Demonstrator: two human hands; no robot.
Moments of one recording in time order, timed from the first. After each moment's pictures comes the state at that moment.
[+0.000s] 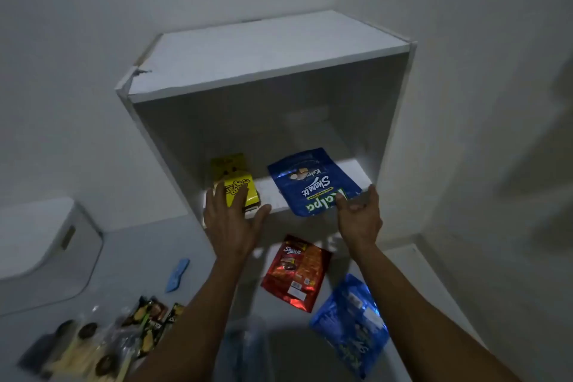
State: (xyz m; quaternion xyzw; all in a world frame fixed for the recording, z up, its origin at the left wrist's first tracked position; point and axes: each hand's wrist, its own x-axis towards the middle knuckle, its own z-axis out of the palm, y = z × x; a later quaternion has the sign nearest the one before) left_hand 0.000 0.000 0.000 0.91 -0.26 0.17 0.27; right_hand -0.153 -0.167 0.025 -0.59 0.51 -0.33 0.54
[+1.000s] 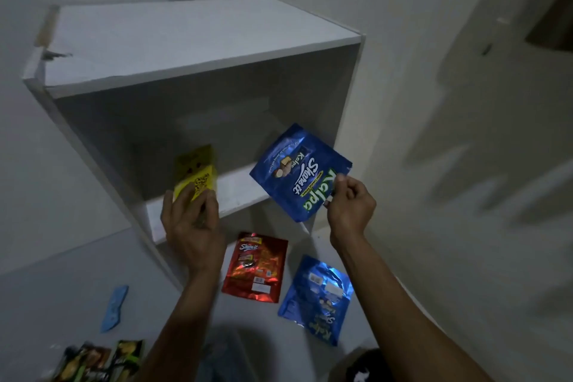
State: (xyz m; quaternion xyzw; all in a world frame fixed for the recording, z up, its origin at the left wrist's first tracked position) left_hand -0.018 -0.005 0.015 0.75 -0.22 0.16 0.60; right_hand -0.172 -0.151 0.042 -0.43 0.52 -0.55 0.49
